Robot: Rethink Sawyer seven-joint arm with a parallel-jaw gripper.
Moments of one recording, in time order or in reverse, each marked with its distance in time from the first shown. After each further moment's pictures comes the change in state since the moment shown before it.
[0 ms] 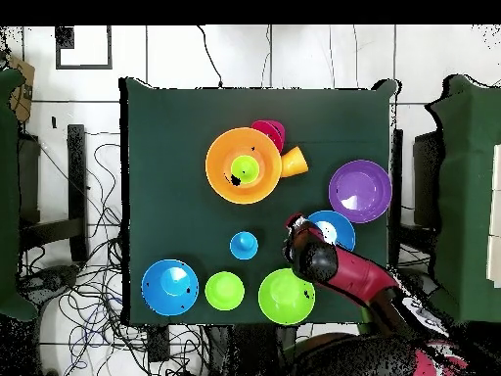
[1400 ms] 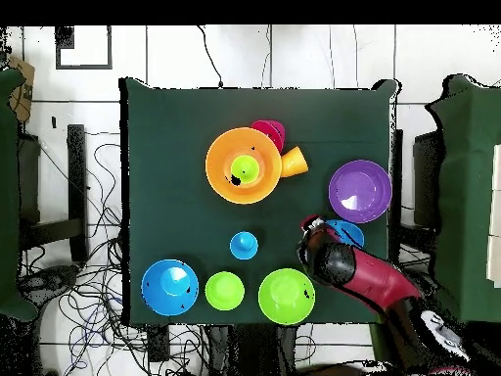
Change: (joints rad) arm 0.000 -0.110 -0.053 -0.001 -0.001 0.104 0.000
